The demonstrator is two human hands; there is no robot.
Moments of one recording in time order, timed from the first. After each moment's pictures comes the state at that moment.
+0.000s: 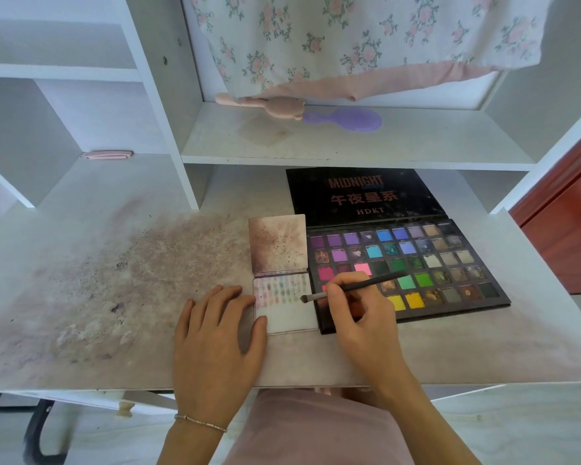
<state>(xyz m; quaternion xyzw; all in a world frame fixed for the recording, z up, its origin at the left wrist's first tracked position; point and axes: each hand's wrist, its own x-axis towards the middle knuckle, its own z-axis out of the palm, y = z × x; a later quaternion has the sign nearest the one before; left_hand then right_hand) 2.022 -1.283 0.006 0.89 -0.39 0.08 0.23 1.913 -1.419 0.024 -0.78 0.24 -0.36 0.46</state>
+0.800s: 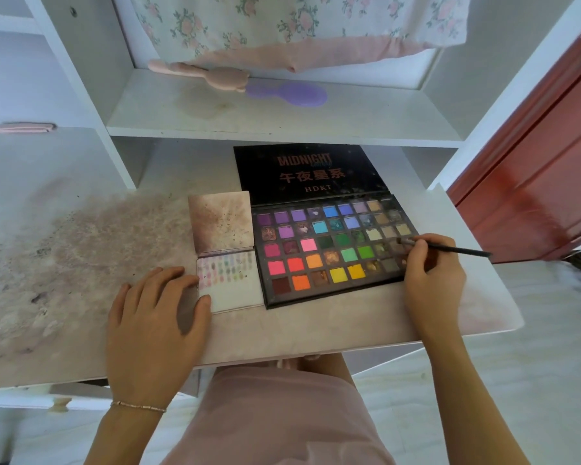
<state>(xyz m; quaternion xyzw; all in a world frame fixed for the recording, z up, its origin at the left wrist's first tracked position) 2.022 -1.284 0.001 0.88 -0.39 0.09 0.24 1.825 -1.512 0.020 -0.69 0.48 -0.46 0.29</state>
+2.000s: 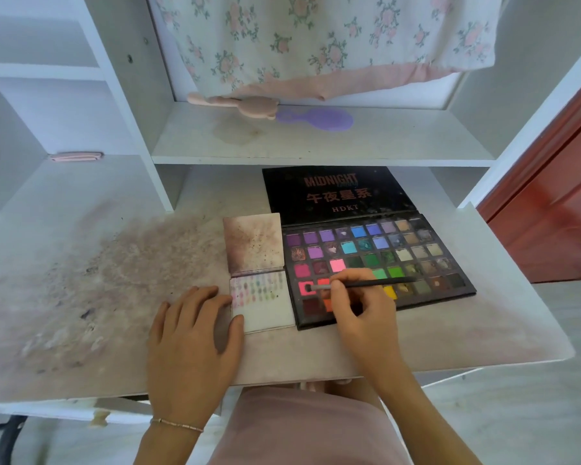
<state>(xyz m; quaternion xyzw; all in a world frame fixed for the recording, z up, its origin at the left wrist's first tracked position) 2.023 -1.284 0.003 0.89 -0.39 0.09 0.23 1.894 -1.431 0.024 -0.75 0.29 -0.38 0.46</state>
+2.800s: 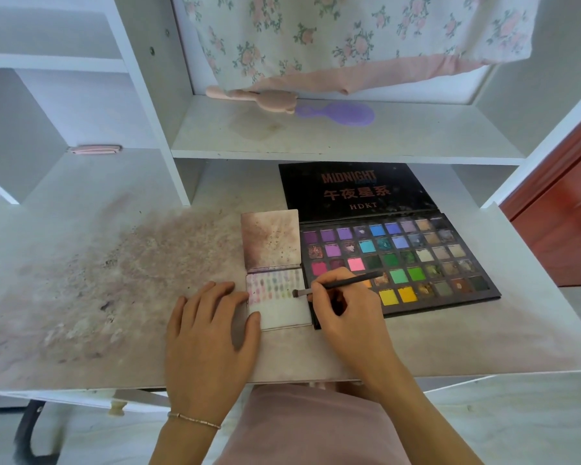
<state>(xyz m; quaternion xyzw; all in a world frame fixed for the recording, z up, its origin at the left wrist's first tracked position) 2.022 -1.283 0.004 0.89 -0.39 0.09 0.23 1.916 -1.422 0.021 -0.83 0.28 -0.27 0.40</state>
